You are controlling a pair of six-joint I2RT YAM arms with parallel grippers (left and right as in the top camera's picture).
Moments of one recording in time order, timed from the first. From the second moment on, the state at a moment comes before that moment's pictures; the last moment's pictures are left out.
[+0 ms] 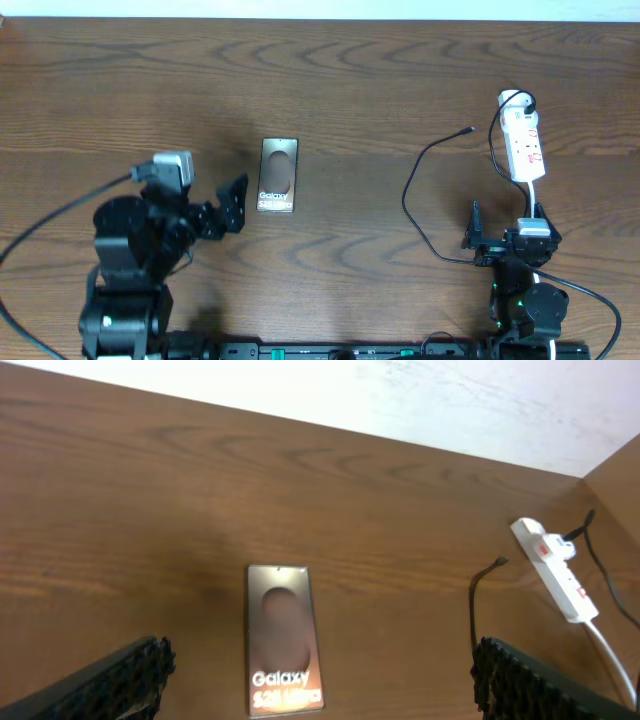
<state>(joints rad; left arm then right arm) -0.01 0.69 0.74 -0.51 0.36 -0.23 -0.07 0.01 0.01 -0.07 -0.02 -0.06</state>
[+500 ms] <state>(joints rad) -0.38 1.06 0.90 -0.53 -0.07 -0.24 -0.07 0.01 0.01 -0.07 -0.02 -0.06</state>
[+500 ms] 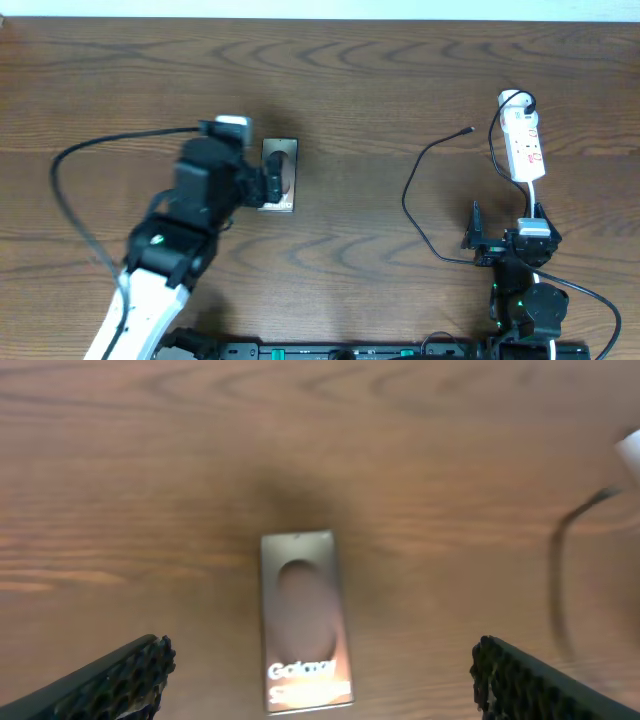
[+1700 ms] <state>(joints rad) -0.47 1.37 0.90 -0.41 -0.22 -0.28 -0.07 0.01 0.01 -0.07 -0.02 -0.06</state>
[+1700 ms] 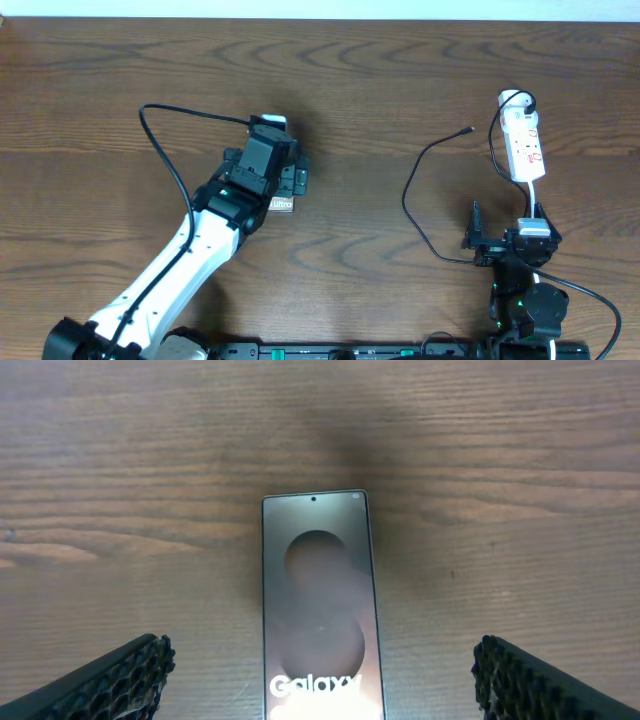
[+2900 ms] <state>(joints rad) -0.37 1.67 0.90 -0.24 -0.13 -0.27 -0.07 0.01 0.01 -0.07 -0.02 -0.06</state>
